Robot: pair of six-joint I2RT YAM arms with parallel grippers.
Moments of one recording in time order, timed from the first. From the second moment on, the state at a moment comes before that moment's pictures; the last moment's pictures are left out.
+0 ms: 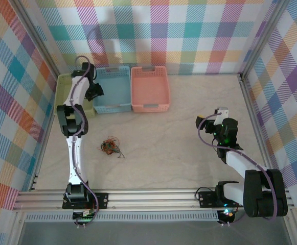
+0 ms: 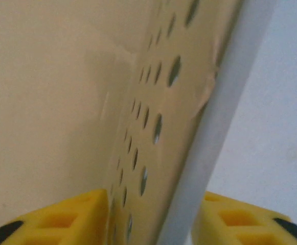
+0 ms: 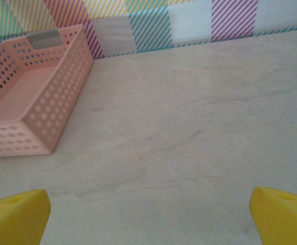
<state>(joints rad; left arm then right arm) 0.01 2.53 2.41 -1.13 0.00 -0.41 0.04 1.17 0.37 0.47 -0.14 0.15</state>
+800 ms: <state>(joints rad) -0.25 2.47 2.37 -1.06 -0.01 -0.37 0.04 1.17 0.37 0.47 -0.14 0.15</state>
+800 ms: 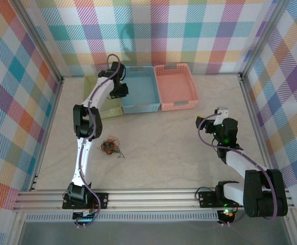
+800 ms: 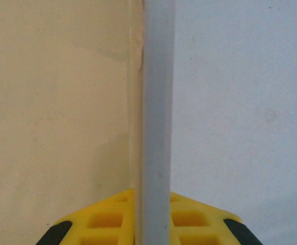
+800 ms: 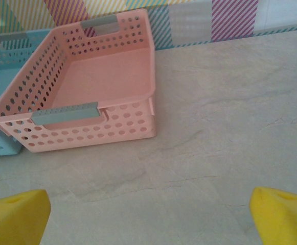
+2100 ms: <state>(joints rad) -0.31 2.32 2.32 -1.03 -0.08 -0.36 0.04 1.17 0.37 0.47 -0.14 0.15</state>
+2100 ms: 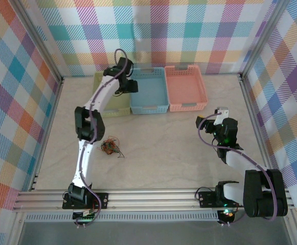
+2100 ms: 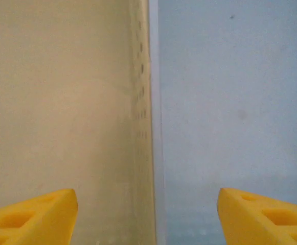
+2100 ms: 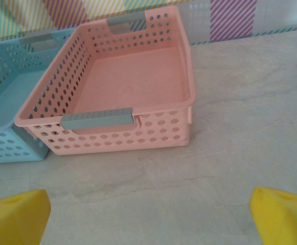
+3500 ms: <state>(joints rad) -0.30 1.35 0.71 -0.52 0.10 -0.85 0.04 0.96 0.33 0.44 -0.12 0.35</state>
